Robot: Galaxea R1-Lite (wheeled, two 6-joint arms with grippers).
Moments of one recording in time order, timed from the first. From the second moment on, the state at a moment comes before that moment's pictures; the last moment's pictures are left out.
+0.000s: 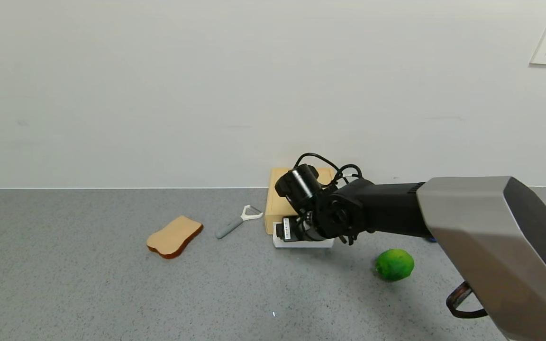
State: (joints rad) left arm 0.00 0.00 0.00 0.00 -0.02 0.05; right arm 0.71 2.44 -1.99 0.41 -0.28 0.49
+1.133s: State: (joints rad) left arm 0.00 0.00 0.00 0.00 -0.02 0.05; right arm 0.69 2.50 -1.99 0.36 -0.29 0.49
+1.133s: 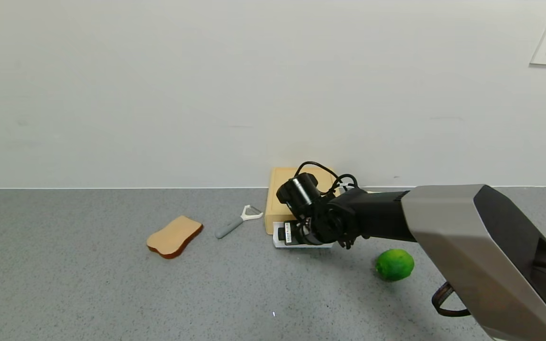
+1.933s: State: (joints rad) left arm 0.00 0.00 0.00 0.00 -0.02 0.05; right arm 0.71 2.48 -1.99 0.51 -0.22 0.52
